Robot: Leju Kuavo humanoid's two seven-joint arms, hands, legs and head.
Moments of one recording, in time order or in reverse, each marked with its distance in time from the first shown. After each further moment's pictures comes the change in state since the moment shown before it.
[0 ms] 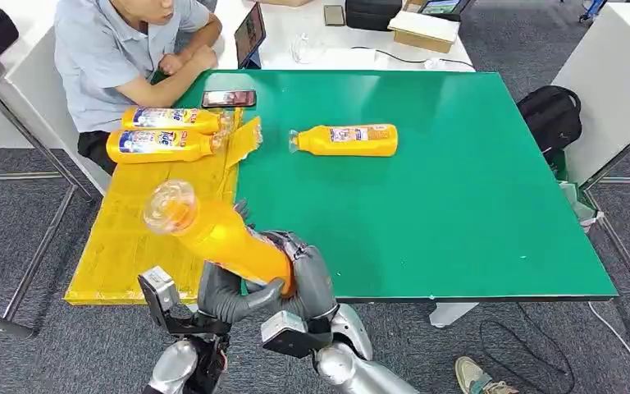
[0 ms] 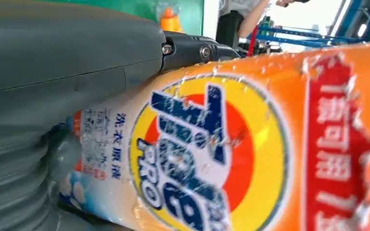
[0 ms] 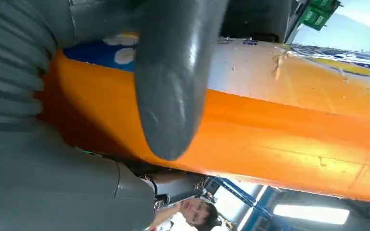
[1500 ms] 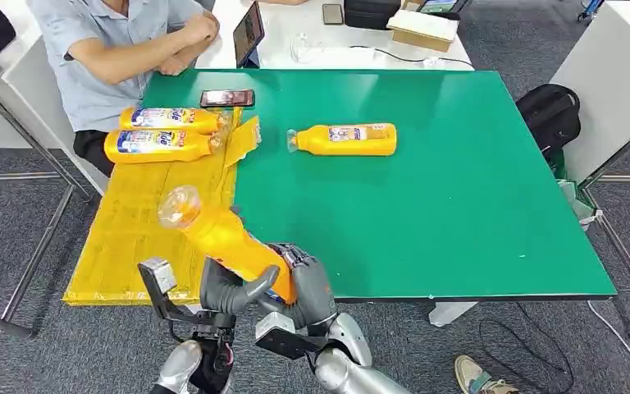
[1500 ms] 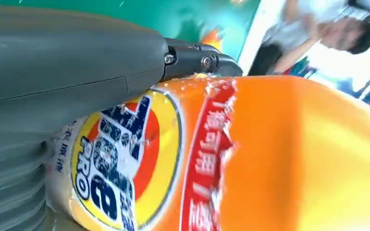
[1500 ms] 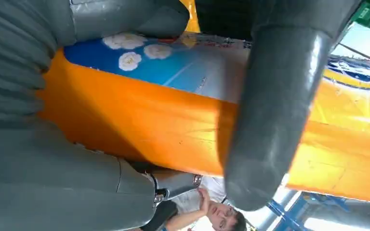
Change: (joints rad) left arm -0.010 -0.052 0.043 0.057 0.181 0.198 0.031; right arm -0.008 0.029 0.018 0.183 0.011 -0.091 0.013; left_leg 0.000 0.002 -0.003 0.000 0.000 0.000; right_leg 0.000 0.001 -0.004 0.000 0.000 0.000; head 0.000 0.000
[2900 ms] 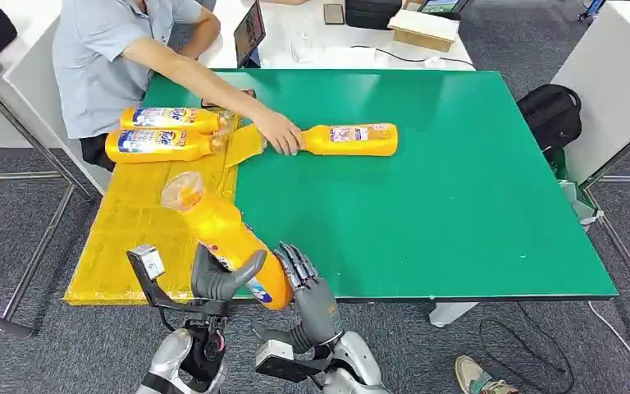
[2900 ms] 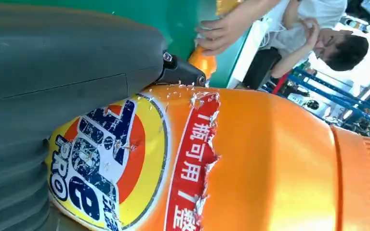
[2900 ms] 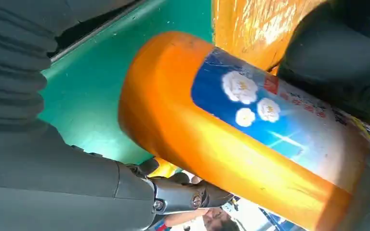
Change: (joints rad) left arm -0.044 0.025 0.021 0.013 0.062 -0.061 0.057; right arm 0.085 0.021 -0.133 0.048 0.260 -0.011 -0.008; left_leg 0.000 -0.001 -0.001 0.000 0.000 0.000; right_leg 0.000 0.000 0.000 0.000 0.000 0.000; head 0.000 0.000
